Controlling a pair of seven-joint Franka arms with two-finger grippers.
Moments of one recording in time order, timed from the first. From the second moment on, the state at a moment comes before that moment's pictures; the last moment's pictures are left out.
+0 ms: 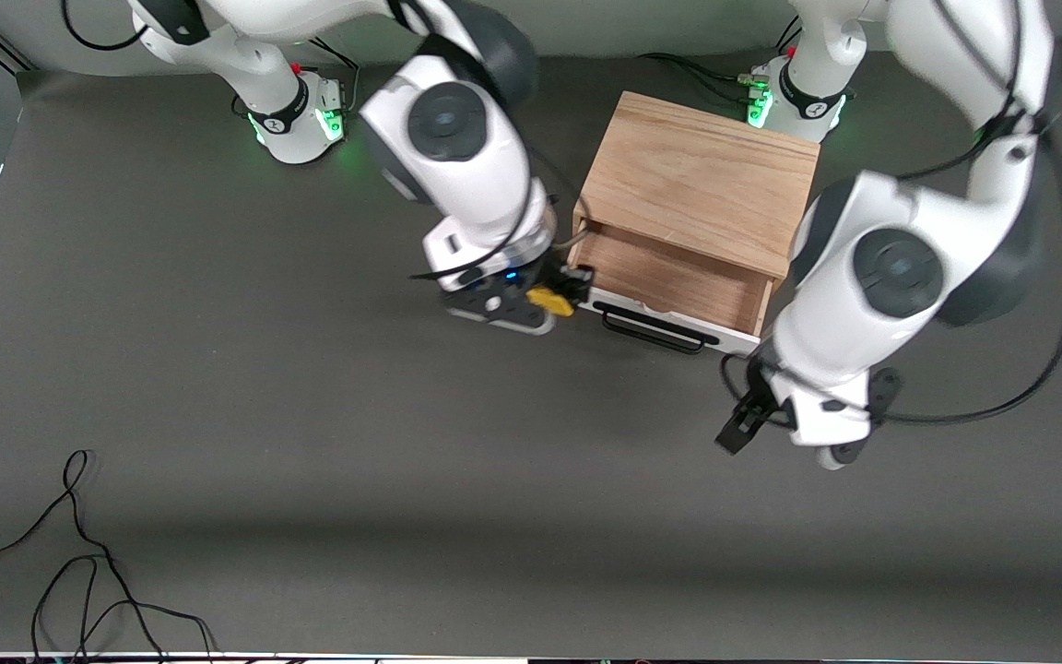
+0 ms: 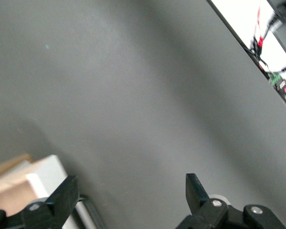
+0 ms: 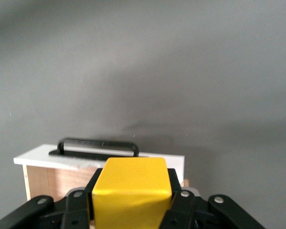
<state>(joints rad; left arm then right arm) -0.21 0.43 -0.18 -1.33 0.06 1.85 -1.14 0.70 0.63 0.12 -1.09 0.08 1.86 1.14</state>
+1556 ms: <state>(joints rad) 0.06 0.03 -0.17 -1.50 0.01 1.43 0.01 0.89 0.86 0.11 -1.09 0.00 1.97 1.38</state>
